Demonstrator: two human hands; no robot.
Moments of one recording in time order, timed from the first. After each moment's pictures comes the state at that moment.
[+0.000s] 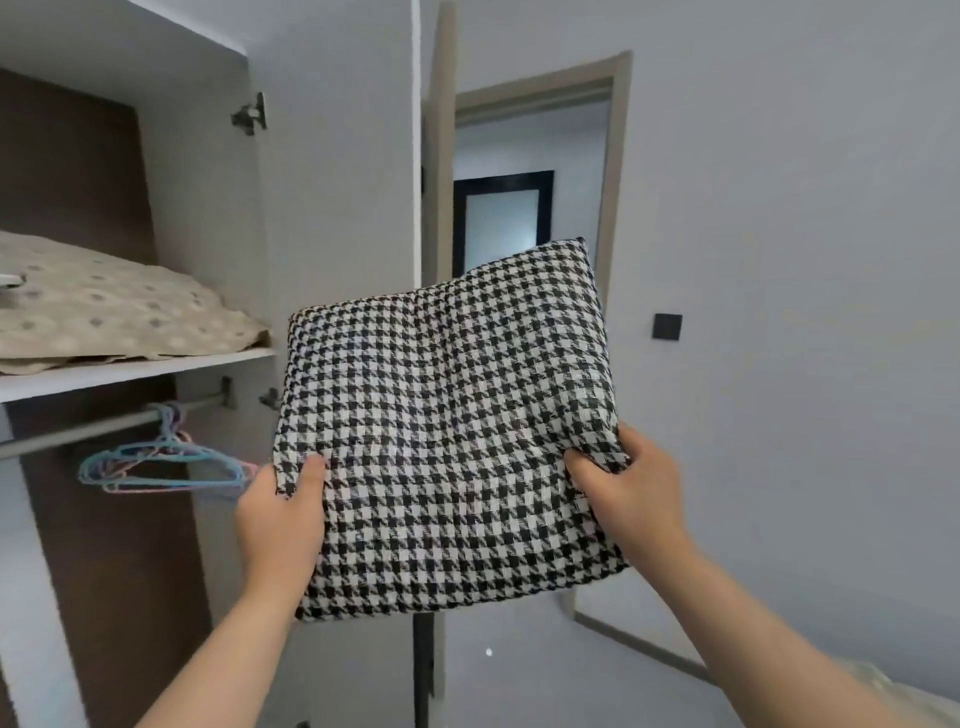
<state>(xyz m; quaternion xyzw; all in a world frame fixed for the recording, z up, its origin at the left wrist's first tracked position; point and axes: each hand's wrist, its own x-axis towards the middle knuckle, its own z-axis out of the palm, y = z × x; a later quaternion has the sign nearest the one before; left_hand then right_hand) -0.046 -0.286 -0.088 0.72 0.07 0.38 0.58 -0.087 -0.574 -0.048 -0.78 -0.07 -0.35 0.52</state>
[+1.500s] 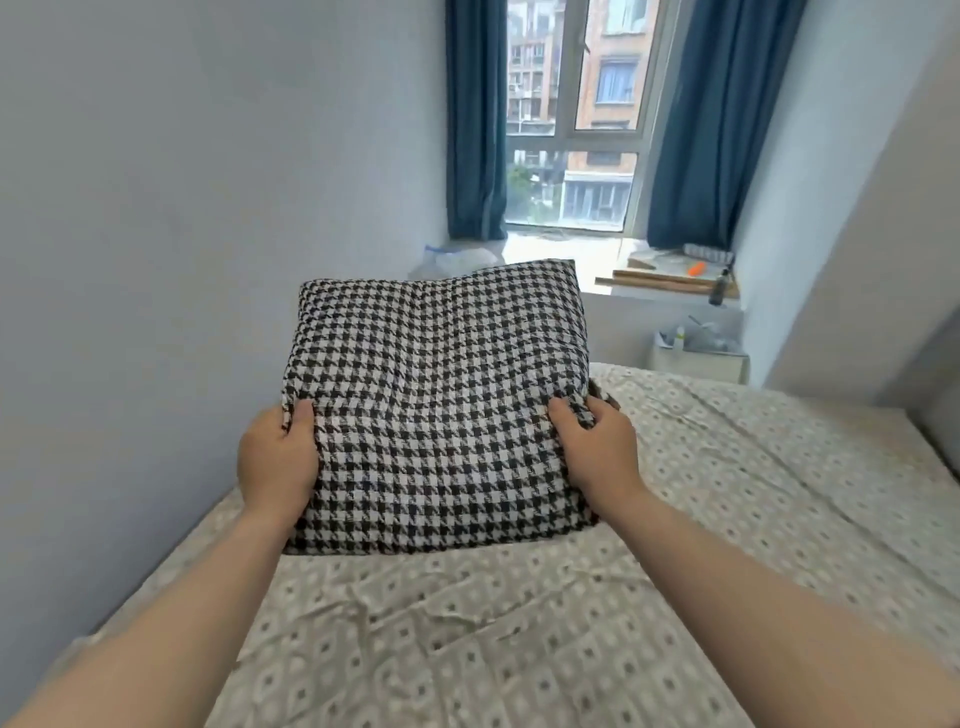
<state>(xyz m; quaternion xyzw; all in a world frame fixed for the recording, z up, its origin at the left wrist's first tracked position) -0.191 -1.291 -0.238 0.63 -0.58 -0.18 0.49 -0.476 -1.202 -0.234 -0.43 0.70 -0.53 0.22</state>
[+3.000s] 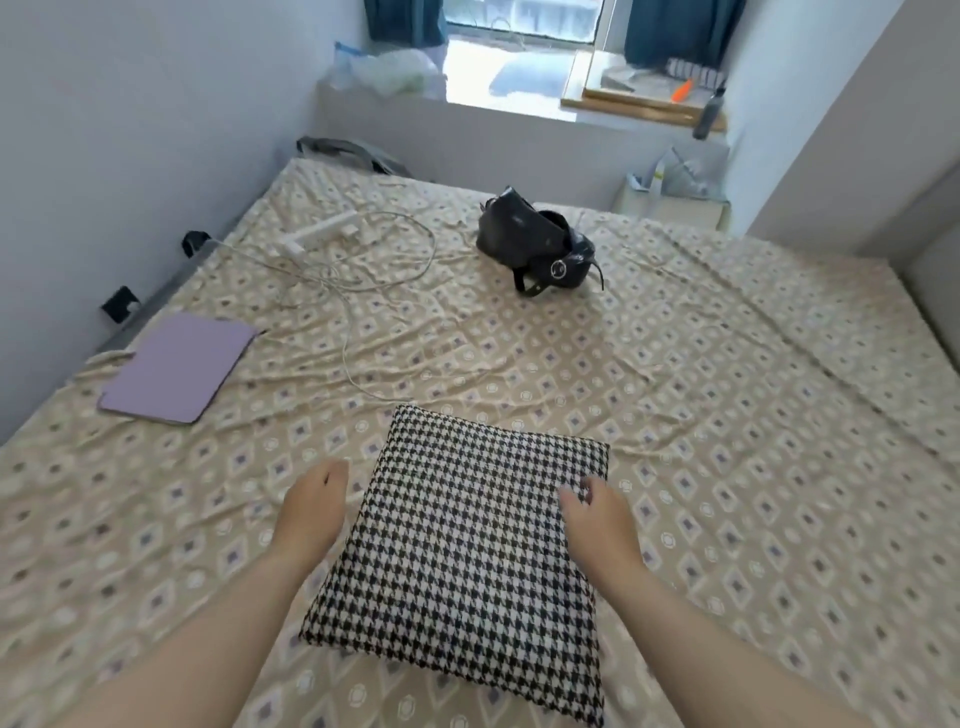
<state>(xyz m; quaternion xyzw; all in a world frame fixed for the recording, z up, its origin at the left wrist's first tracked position) -0.257 -1.300 -0.580 0.64 -0.61 -0.43 0.19 -0.513 -1.162 -0.575 -0.29 0.88 -0.24 0.30</state>
